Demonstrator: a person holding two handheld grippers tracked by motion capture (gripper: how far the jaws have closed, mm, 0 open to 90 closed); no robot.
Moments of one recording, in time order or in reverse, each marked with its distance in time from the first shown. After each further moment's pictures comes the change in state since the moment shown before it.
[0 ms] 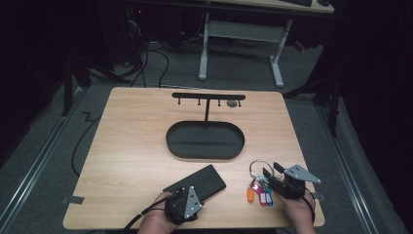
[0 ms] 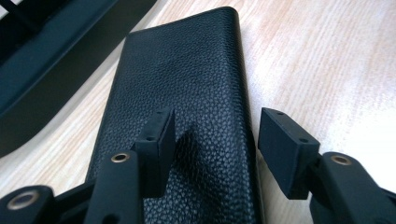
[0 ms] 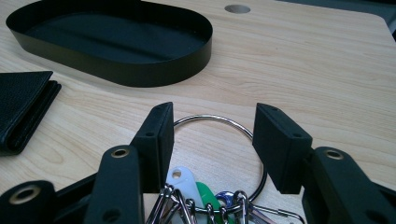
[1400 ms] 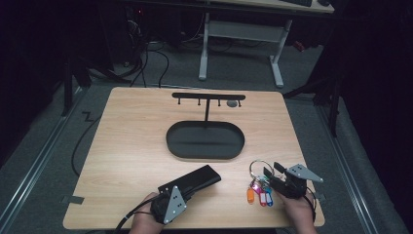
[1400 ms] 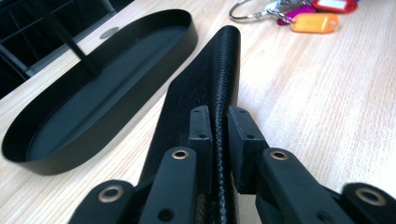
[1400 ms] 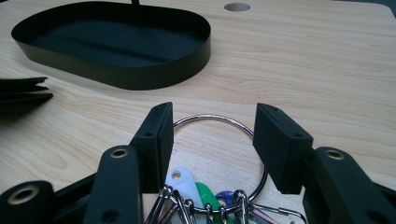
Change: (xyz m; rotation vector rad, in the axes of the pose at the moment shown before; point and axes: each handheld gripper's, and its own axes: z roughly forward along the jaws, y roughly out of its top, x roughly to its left) left arm 0.024 -0.019 -0.038 -0.229 0.046 -0.072; right arm -0.007 -0.002 0.001 -0.003 0.025 0.054
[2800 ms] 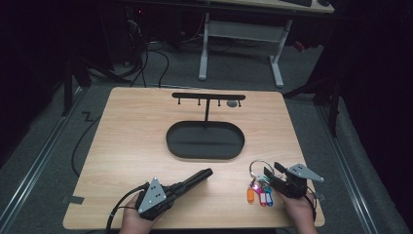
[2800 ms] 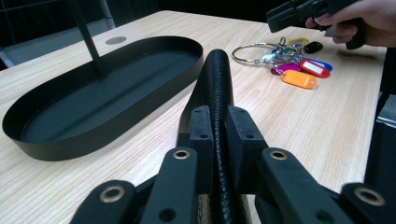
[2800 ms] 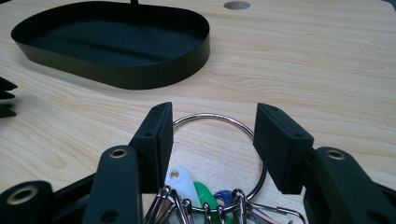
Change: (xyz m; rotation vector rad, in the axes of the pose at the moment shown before) left arm 0.029 -0.003 -0.027 -0.118 -0.075 -0.219; right arm -0.002 0.000 0.001 0.006 0.005 0.012
